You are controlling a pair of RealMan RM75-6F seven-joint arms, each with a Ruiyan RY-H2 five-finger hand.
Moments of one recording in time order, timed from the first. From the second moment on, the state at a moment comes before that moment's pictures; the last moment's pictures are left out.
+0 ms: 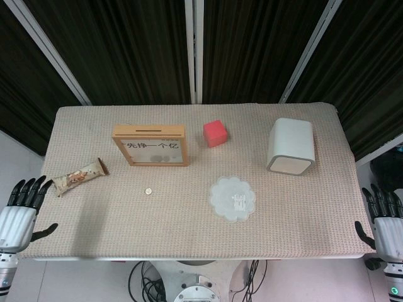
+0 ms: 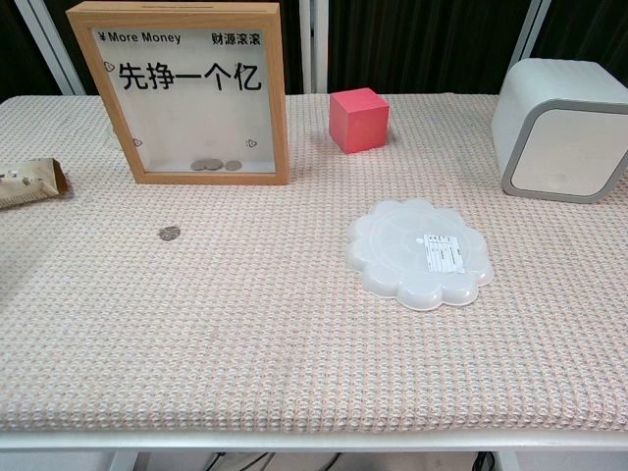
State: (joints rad) left arm -0.09 -1.10 -0.01 -1.59 1.61 1.54 0.07; right arm 0.00 -1.23 0.04 -1.37 -1.53 1.61 -0.01
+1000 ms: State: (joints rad) left arm -0.22 -1.15 0.00 -1.69 1.70 1.37 0.17; right arm 0.00 -1.22 0.04 -1.38 -1.54 1.59 0.01
